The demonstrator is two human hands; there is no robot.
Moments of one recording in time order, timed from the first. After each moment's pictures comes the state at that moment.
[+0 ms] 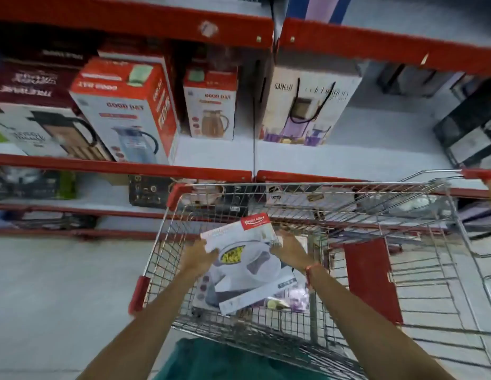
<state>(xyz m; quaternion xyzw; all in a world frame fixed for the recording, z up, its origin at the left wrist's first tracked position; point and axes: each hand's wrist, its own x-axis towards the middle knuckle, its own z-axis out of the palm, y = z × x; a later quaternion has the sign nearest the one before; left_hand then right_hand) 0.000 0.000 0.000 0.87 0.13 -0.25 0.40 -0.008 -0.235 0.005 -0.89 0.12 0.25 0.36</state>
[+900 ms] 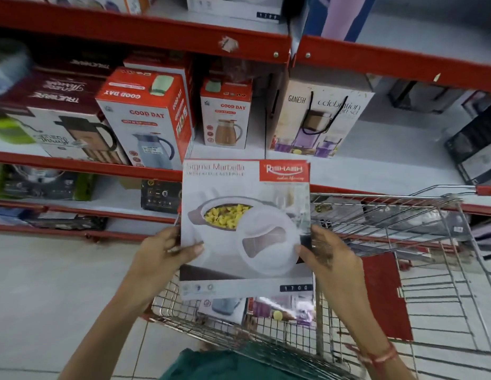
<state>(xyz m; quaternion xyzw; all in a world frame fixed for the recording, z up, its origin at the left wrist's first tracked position) -0.043 0.071 0.143 0.79 0.10 -0.16 0.59 -0.082 -0.213 0.157 -0.89 0.15 -0.03 0.42</state>
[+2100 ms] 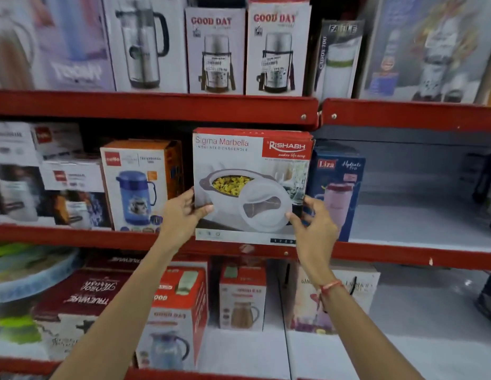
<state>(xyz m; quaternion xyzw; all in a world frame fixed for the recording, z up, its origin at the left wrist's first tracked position) 0.257 0.085 0.372 0.76 -0.17 0.22 0.58 0.213 -0.153 0.352 -0.76 0.03 -0.41 0.50</state>
